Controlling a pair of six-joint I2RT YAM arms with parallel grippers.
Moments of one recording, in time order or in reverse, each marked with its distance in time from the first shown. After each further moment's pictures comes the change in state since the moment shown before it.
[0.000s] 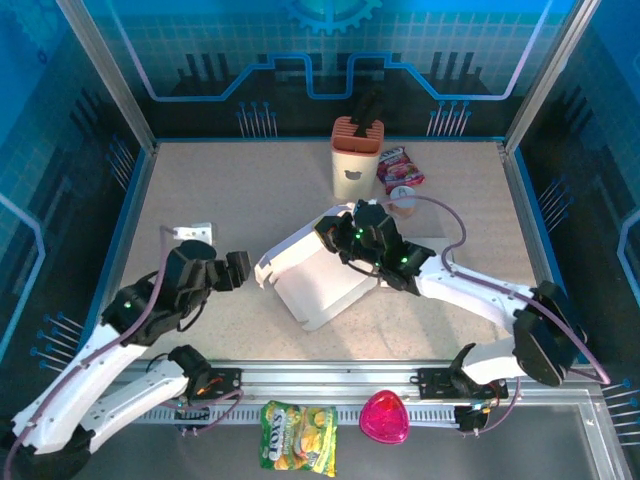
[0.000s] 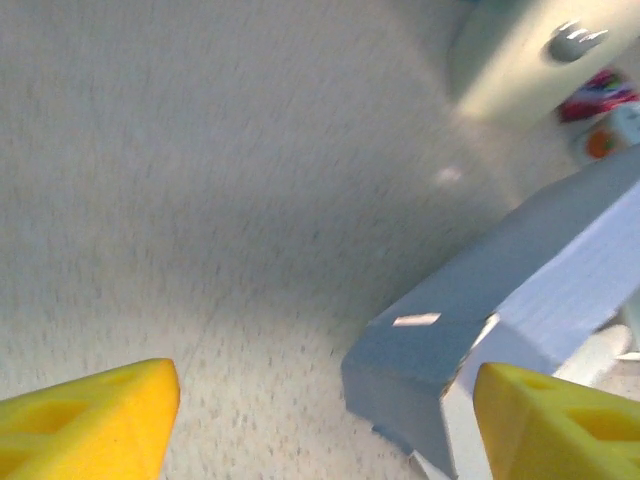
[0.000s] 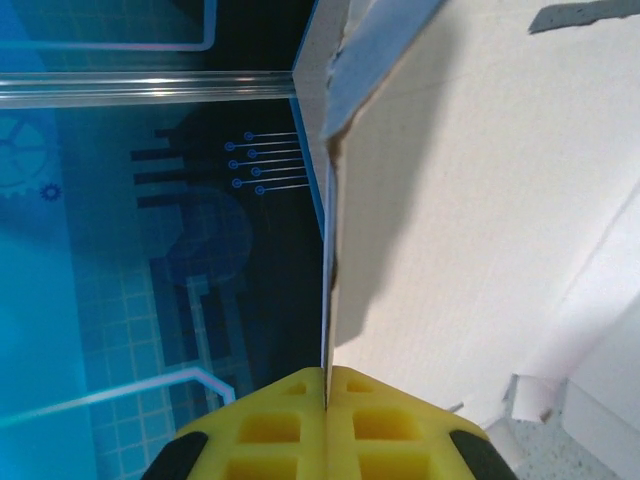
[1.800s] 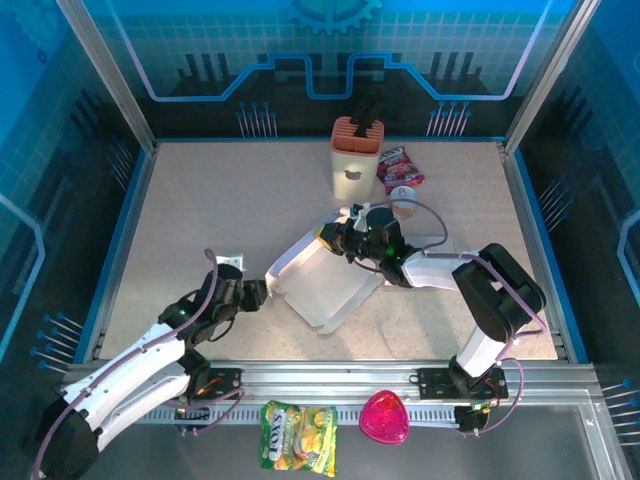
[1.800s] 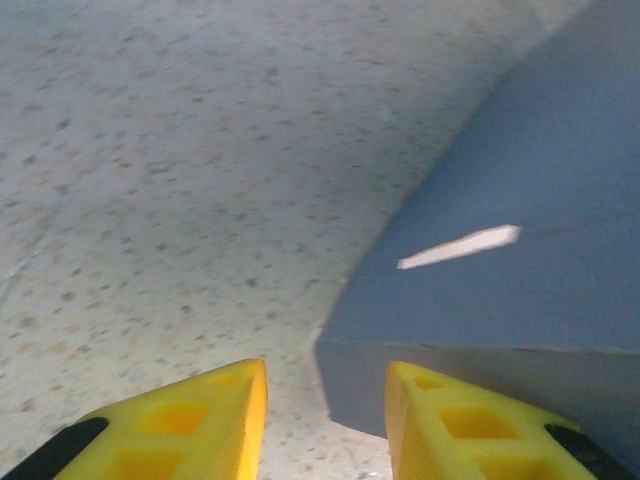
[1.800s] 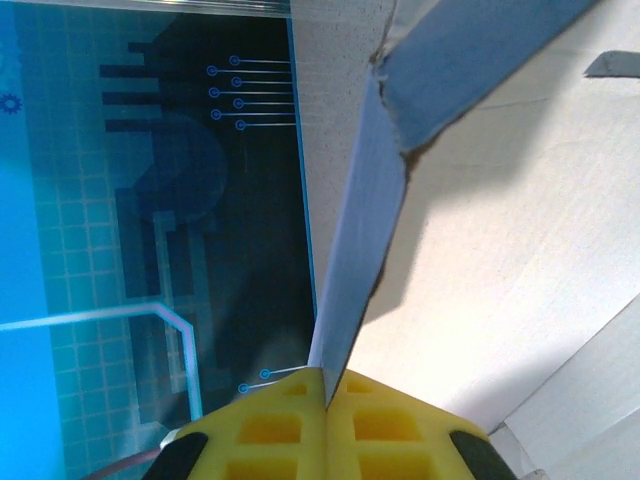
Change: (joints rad) left arm 0.008 0.043 -0.535 0.587 0.223 -0.015; right arm -0.184 0.275 -0.125 0.439 -0.386 -0.161
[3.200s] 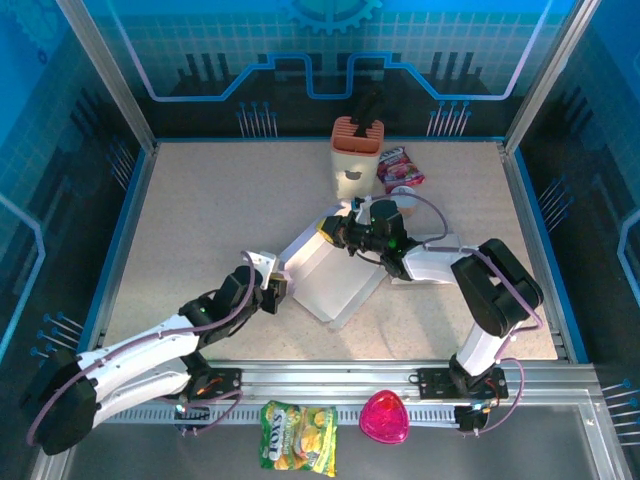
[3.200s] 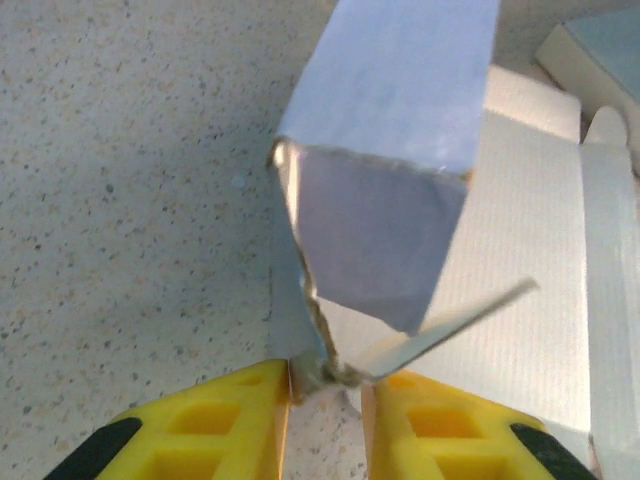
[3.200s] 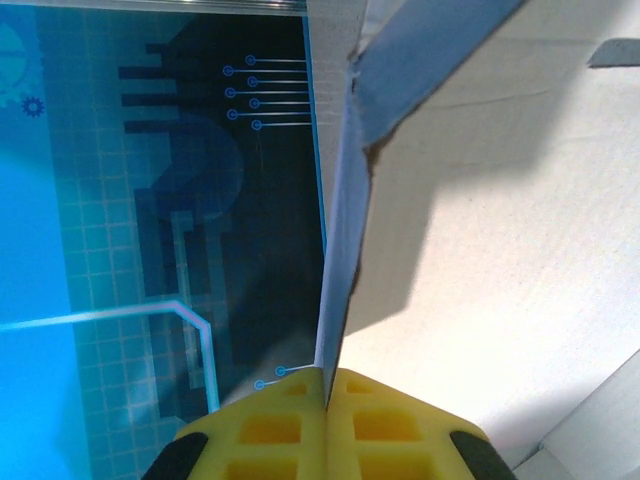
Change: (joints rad) left arm -0.159 0.169 -0.002 0.291 -0.081 0.257; right arm -0.041 0.036 0.042 0.017 -0.072 0.011
